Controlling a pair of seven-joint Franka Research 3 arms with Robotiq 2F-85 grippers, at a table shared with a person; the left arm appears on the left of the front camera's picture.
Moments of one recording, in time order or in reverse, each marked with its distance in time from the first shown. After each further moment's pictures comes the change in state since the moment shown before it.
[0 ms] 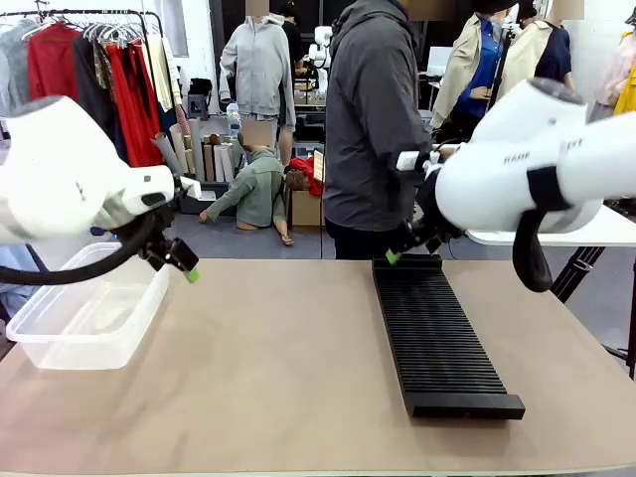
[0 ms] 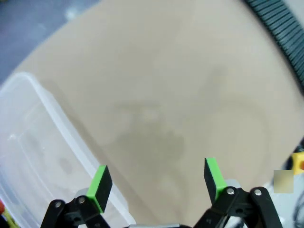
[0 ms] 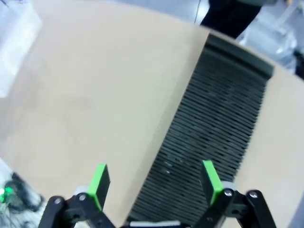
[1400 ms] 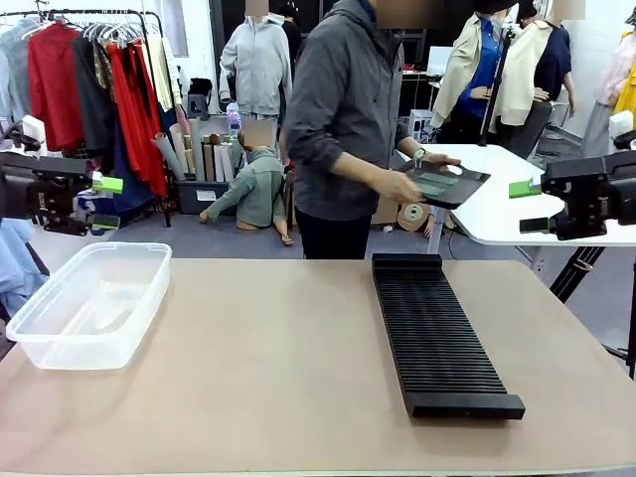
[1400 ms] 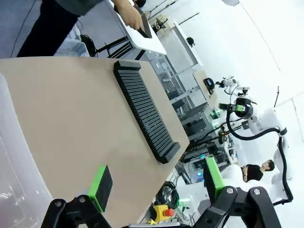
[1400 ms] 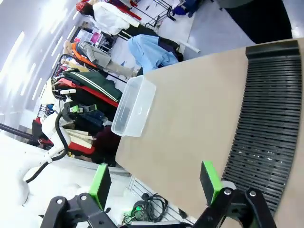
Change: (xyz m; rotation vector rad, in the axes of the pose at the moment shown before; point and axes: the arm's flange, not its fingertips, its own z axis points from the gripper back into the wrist) left arm -0.087 0.113 0.087 -0.756 -0.481 0.447; right arm -0.123 -0.141 0.126 0.679 -0.322 -0.444
